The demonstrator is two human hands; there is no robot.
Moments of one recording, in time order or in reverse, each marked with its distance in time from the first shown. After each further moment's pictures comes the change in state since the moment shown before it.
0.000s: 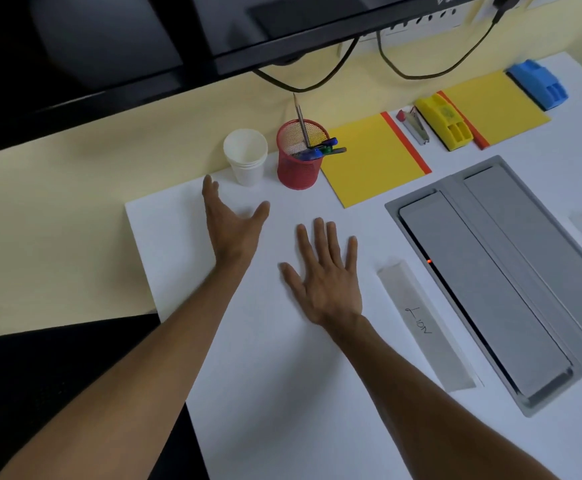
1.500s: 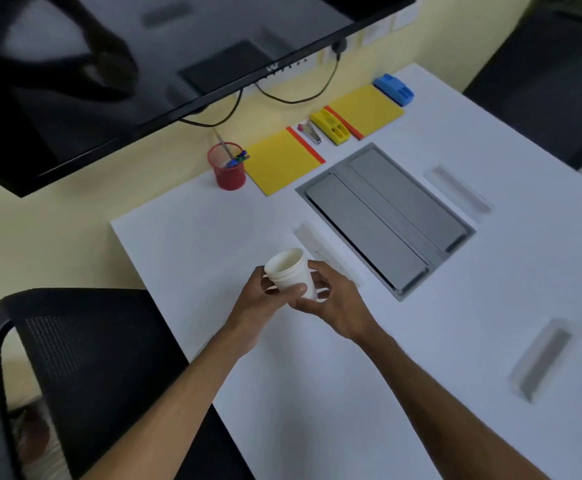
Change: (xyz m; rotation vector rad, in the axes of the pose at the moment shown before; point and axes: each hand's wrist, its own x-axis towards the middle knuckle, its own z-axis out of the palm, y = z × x) left_hand -0.269 0.081 -0.082 -0.323 -0.862 -0.279; right_hand -0.222 0.055 -0.155 1.039 -0.038 0.174
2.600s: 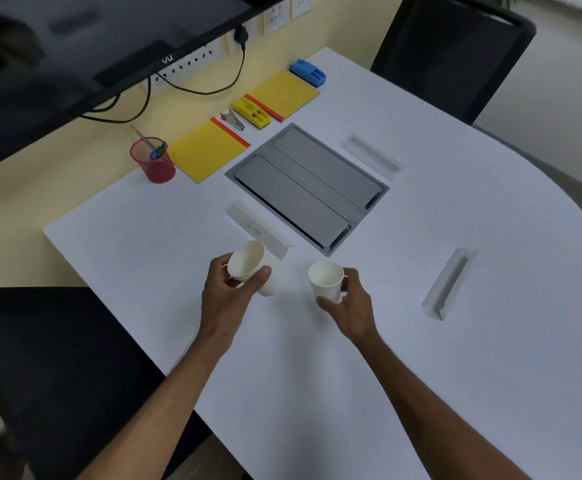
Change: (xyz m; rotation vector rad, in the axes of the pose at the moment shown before) left_hand -0.079 -0.020 0.095 0.086 0.173 0.197; right_hand -0.147 0.090 -0.071 -0.081 0.468 0.305
